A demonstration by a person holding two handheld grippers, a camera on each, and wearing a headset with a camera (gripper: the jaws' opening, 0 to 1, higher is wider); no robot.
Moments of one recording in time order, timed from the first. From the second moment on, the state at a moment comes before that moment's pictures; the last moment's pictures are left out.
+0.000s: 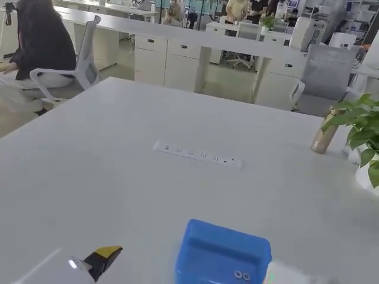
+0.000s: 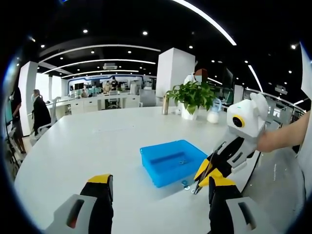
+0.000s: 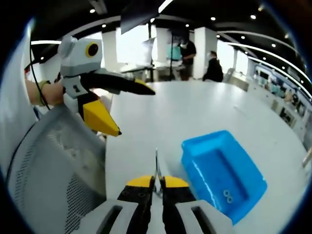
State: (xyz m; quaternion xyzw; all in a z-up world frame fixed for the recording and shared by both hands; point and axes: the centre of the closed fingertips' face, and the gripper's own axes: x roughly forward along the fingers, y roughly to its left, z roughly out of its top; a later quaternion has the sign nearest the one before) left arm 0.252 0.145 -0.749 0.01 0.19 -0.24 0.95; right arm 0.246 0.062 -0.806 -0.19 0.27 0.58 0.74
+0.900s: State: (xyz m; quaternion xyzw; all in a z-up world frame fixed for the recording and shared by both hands) left arm 0.252 0.144 -0.749 0.01 0.19 -0.24 0.95; right arm 0.302 0.054 -0.734 -0.02 0.25 0.52 0.82
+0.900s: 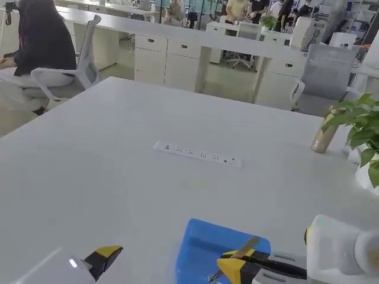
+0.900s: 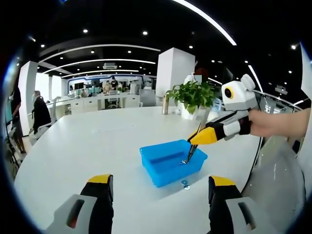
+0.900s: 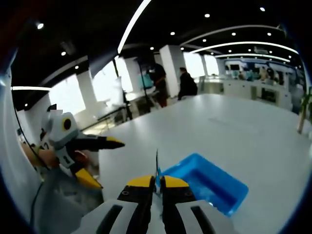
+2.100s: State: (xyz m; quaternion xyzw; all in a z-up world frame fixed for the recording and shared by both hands) left arm 0.252 0.144 -0.751 0.01 0.20 -0.24 0.95; right arm 0.367 0.032 -0.785 -0.01 0.33 0.44 0.83
